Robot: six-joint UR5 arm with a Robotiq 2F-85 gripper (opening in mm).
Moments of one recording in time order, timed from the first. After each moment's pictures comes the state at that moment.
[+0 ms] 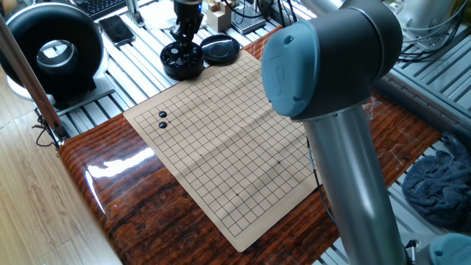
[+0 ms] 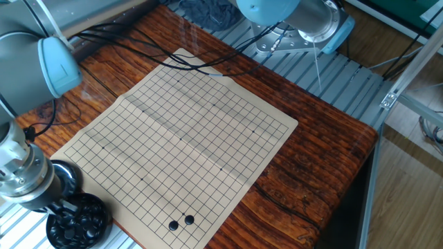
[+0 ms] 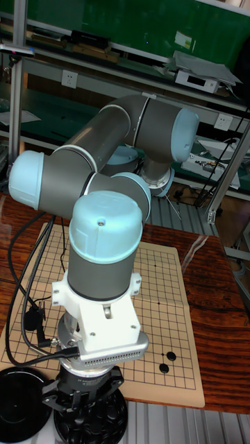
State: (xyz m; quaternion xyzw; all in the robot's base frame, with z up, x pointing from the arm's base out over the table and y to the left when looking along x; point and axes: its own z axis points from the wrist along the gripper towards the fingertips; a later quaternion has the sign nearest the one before) arm 0.837 -0.027 0.049 -0.16 0.99 0.04 0.05
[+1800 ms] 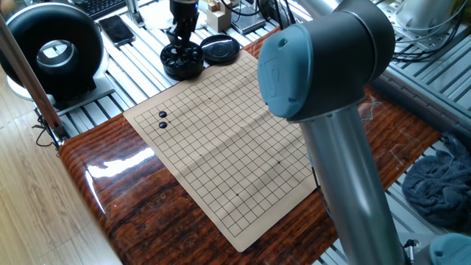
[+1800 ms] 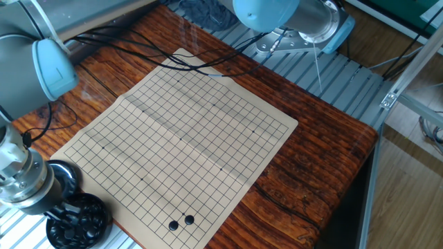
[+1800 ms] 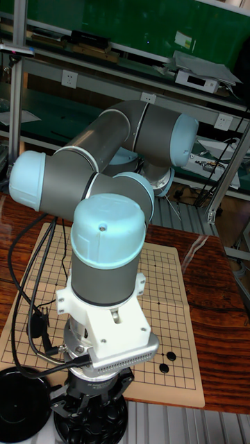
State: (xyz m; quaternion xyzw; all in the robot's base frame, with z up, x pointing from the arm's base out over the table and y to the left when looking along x) arm 0.840 -0.008 0.053 -0.20 0.98 0.06 0.05
